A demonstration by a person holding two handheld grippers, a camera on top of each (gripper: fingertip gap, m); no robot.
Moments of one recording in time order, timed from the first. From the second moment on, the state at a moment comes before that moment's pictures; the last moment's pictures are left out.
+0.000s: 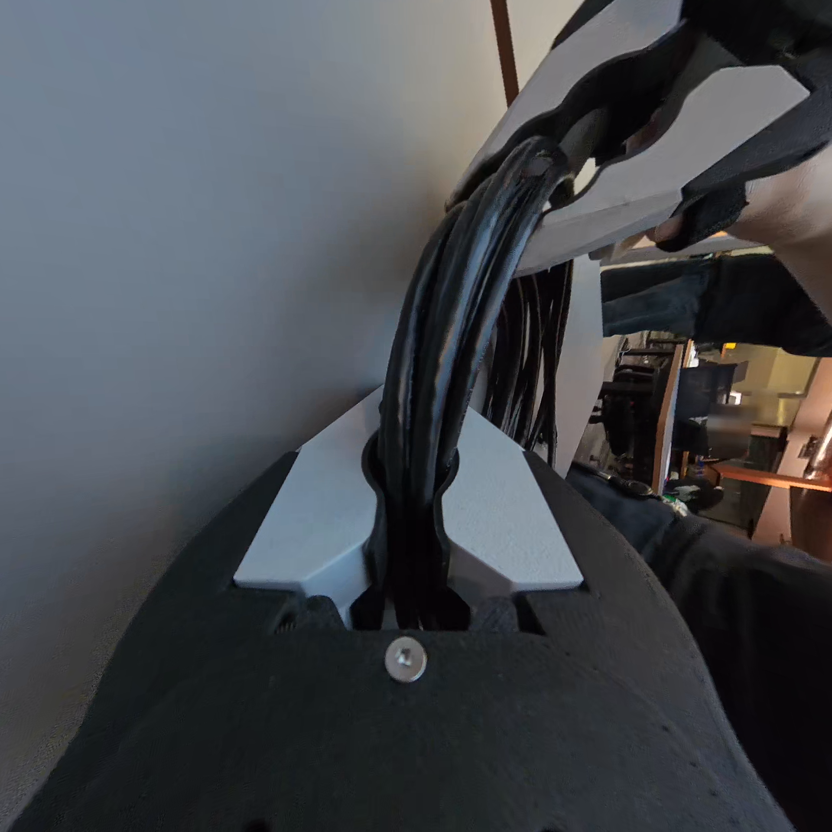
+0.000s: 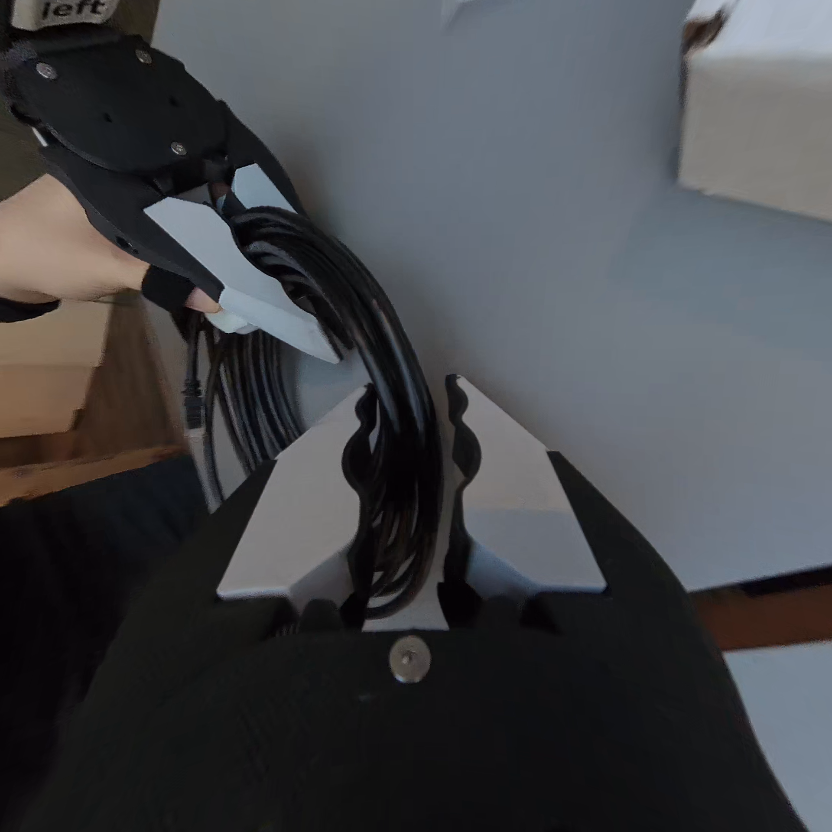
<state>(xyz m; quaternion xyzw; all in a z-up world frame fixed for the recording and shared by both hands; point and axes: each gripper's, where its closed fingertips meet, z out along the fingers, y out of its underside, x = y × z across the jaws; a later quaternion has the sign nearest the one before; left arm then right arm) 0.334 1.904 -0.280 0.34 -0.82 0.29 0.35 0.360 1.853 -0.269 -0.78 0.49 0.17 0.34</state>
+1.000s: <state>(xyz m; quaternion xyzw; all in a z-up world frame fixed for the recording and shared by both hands) 0.358 1.974 -0.277 0.42 -0.87 0.23 0.11 0.204 1.880 -0.286 -0.72 0.60 0.19 0.30</state>
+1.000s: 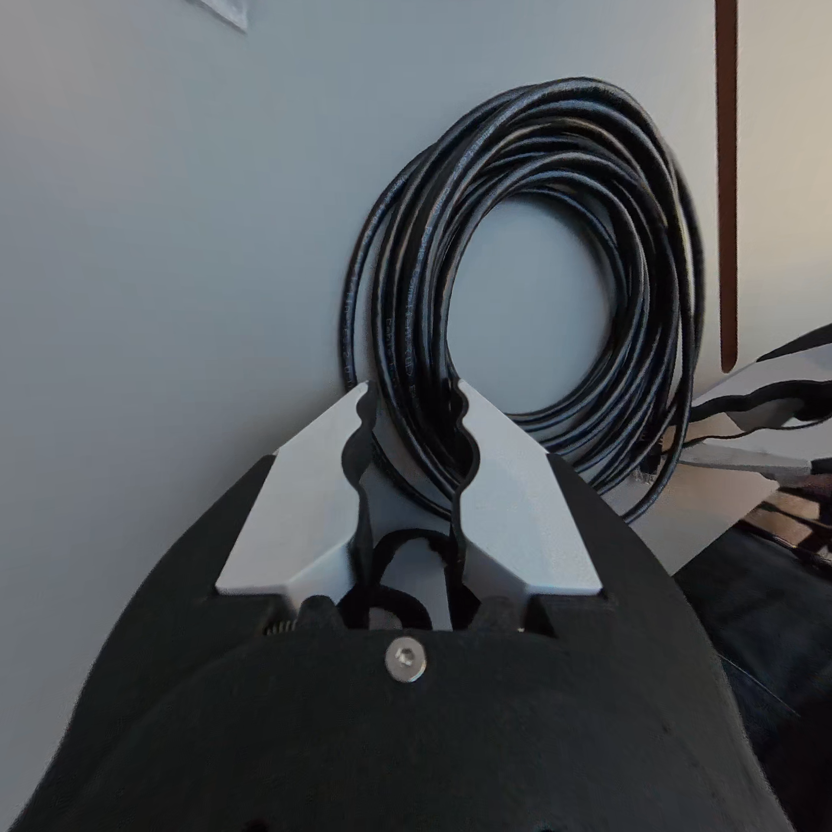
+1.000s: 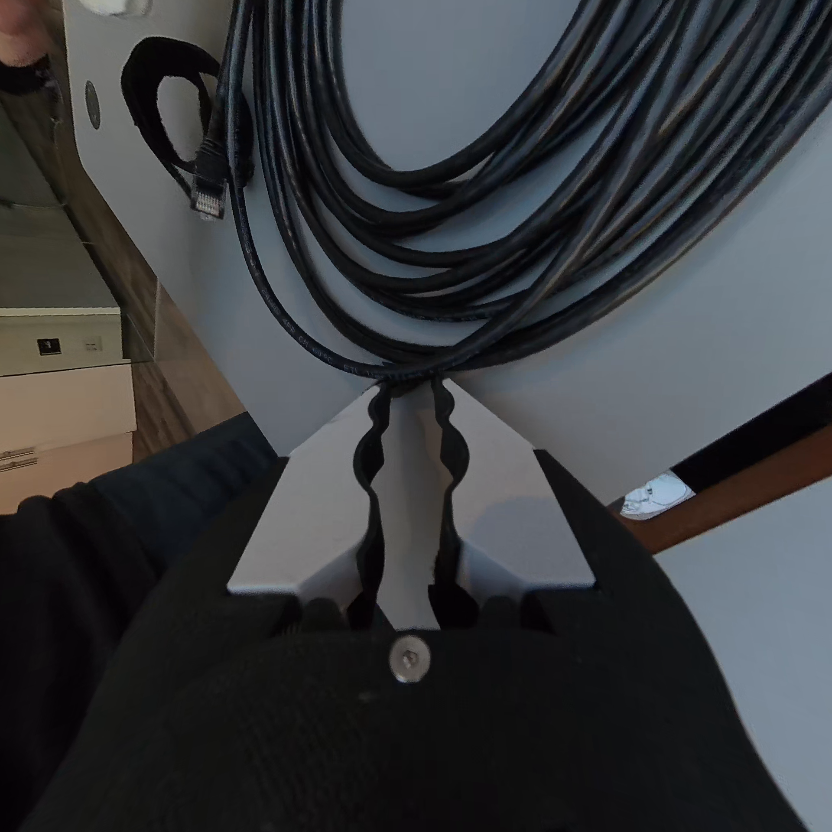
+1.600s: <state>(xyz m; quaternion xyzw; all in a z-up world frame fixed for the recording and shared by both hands) 0.279 2.070 -0.273 0.49 -0.83 0.19 0.16 0.214 1.910 -0.199 -0.76 0.52 -0.01 0.40</state>
